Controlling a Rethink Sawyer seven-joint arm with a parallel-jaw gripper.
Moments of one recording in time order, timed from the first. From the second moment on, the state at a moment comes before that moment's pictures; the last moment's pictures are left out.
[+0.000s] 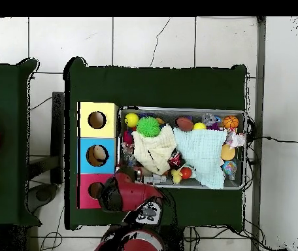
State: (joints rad) arm 0.09 -0.42 -0.20 1.94 0.04 -0.17 1.82
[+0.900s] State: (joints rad) arm 0.15 -0.38 -0.24 1.94 0.19 -0.23 1.82
